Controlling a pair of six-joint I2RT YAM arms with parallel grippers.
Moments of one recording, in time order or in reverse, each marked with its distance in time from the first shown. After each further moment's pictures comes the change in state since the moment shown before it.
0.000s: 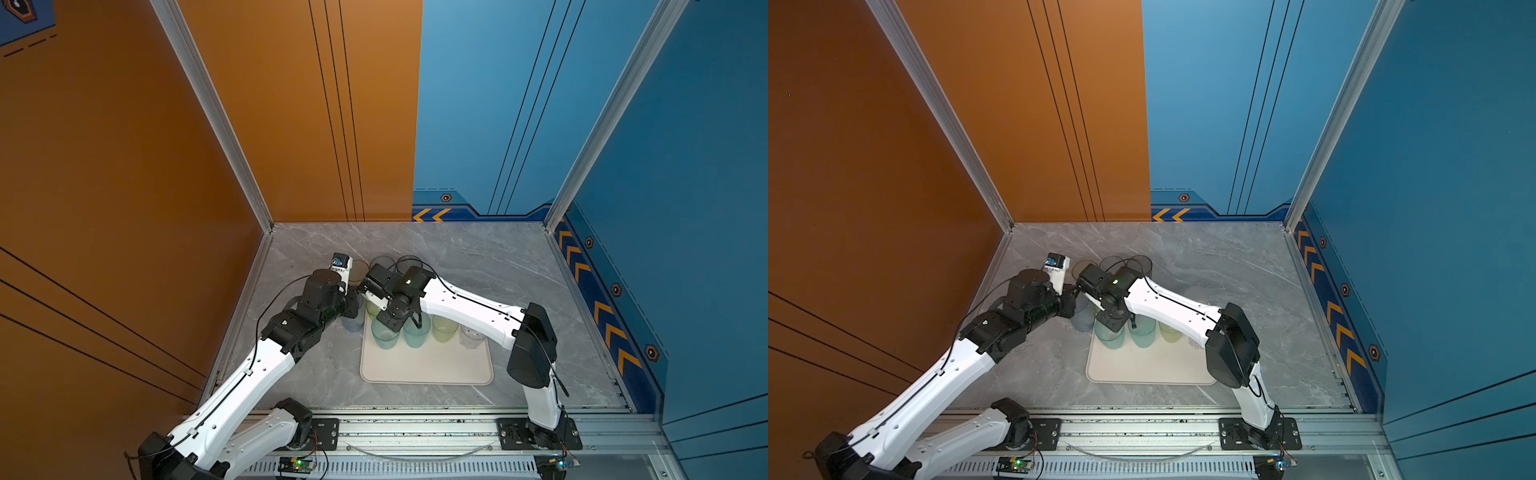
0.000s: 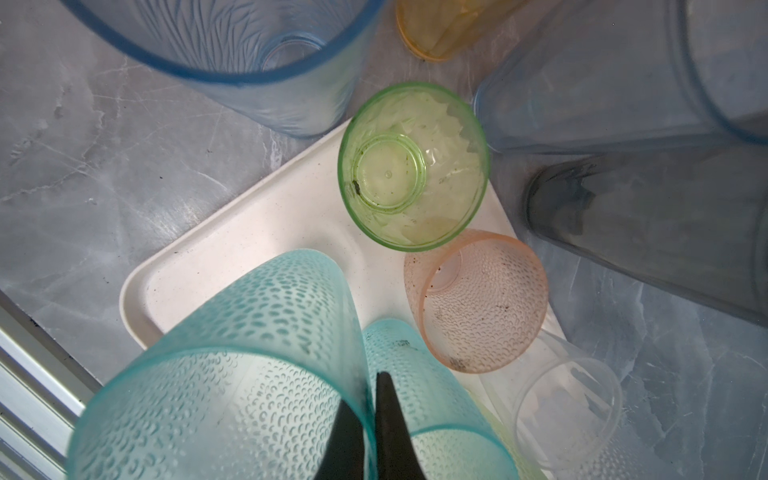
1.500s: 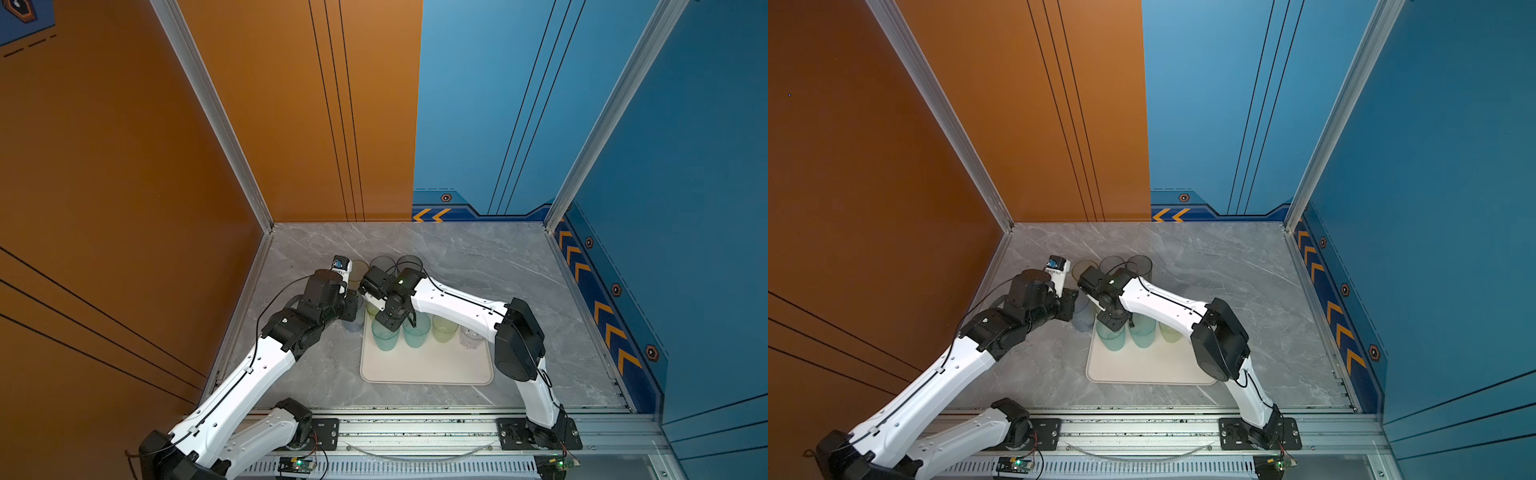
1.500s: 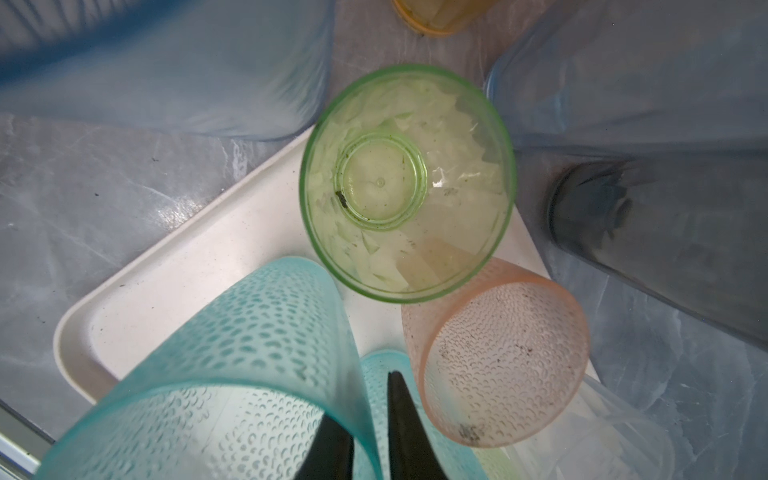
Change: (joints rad) left arm 0.011 0.013 0.020 -0.090 -0.012 0.008; right arm -0.026 0.084 0.004 0.038 -0.005 0.002
